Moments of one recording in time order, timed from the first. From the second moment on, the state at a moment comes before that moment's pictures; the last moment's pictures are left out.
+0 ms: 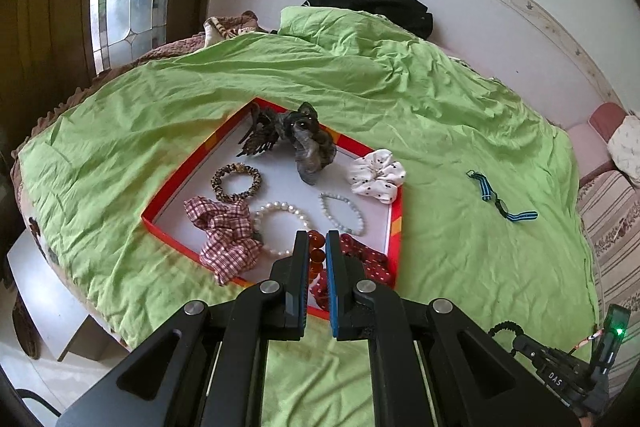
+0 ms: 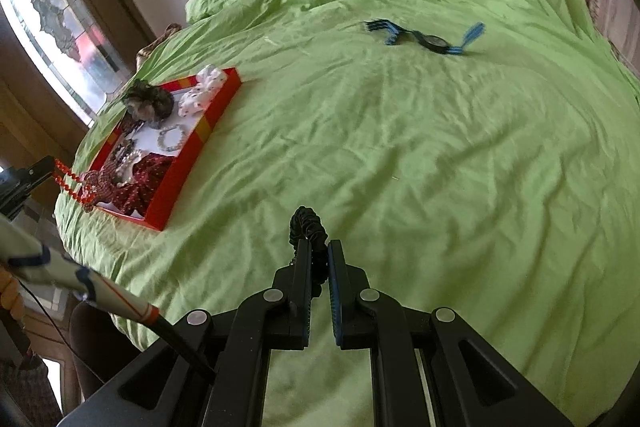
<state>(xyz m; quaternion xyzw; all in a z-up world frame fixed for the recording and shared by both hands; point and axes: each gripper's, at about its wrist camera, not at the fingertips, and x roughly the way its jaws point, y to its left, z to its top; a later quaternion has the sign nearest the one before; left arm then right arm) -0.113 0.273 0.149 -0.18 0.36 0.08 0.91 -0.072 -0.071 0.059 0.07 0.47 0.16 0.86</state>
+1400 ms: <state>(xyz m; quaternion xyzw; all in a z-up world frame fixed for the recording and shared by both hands) 0.056 0.348 0.076 -0.23 0.46 0.02 0.86 0.046 0.181 0.053 -0.01 0.49 0.33 0.81</state>
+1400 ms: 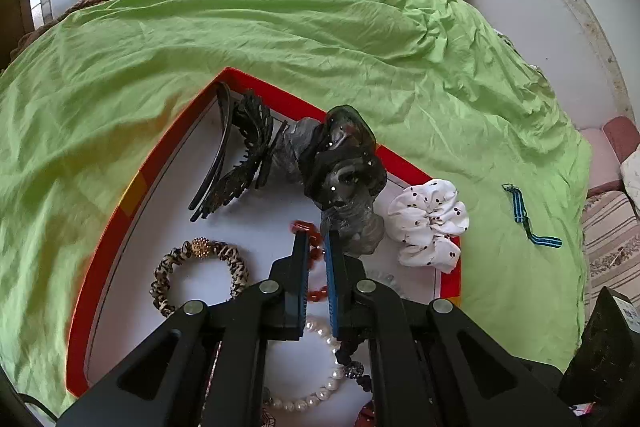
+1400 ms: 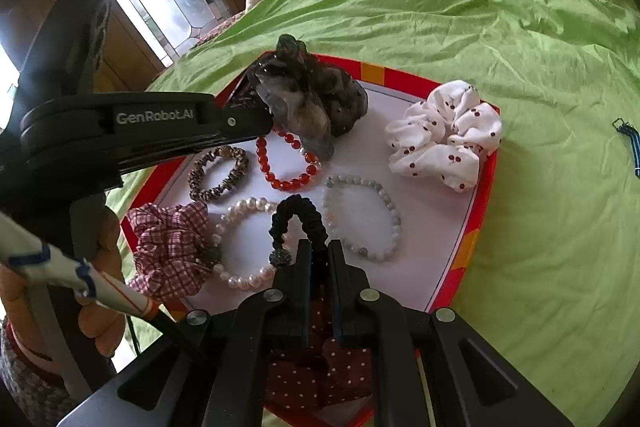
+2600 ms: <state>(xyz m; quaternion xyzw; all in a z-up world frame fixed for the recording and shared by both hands) -0.069 0.295 0.113 -0.19 0.43 0.04 0.88 0.078 0.068 0.036 0.05 0.52 0.15 0.84</state>
